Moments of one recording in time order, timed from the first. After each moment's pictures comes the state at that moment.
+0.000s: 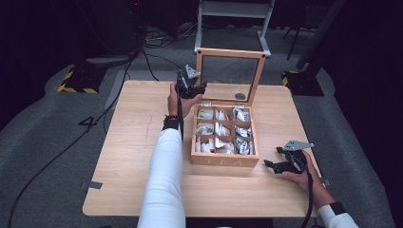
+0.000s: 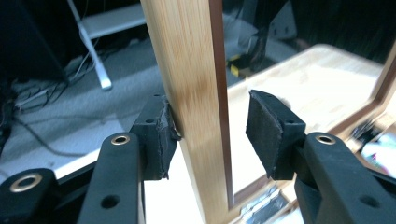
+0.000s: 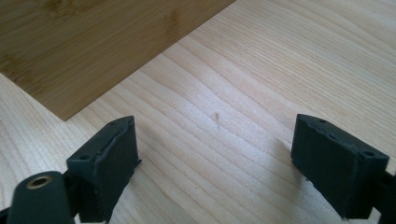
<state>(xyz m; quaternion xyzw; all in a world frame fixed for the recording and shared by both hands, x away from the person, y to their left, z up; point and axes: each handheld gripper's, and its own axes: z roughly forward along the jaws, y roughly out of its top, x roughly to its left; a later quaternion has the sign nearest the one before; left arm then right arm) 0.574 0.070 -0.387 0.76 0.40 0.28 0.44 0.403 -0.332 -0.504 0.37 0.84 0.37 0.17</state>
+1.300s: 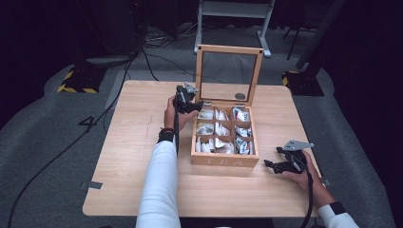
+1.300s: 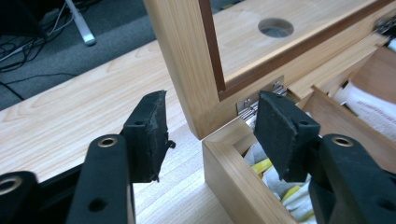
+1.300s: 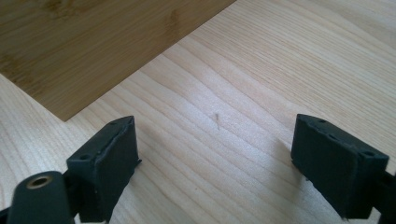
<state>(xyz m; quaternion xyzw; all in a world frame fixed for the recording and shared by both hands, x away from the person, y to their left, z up) 0.559 0.081 -0.432 0.79 0.41 0.23 0.39 0.403 -0.332 -0.504 0.37 0.84 0.37 0.16</state>
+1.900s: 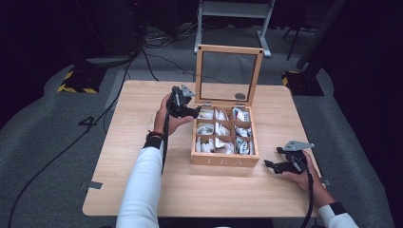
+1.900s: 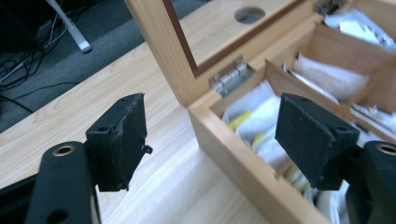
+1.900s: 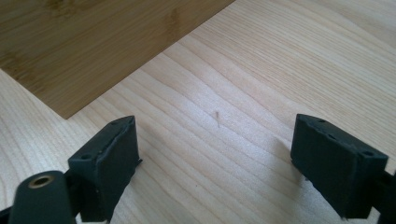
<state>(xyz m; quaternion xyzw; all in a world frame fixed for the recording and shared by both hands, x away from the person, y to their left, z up) 0.516 0.097 -0.400 0.83 0.35 0.24 0.36 0.402 -0.333 -0.504 0.37 0.84 0.37 0.16</state>
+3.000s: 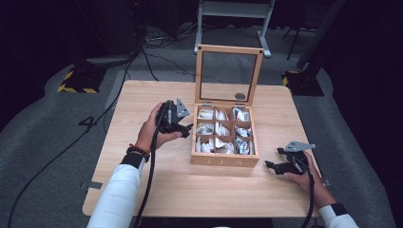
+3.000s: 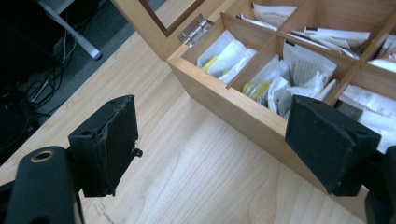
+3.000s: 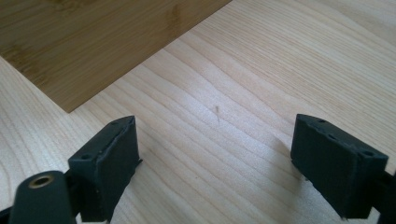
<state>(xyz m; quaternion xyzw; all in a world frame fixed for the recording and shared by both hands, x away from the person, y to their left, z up) 0.443 0.116 -0.386 0.87 0.28 0.27 0.31 0.400 -0.335 -0.504 0.36 0.84 0.37 0.16</state>
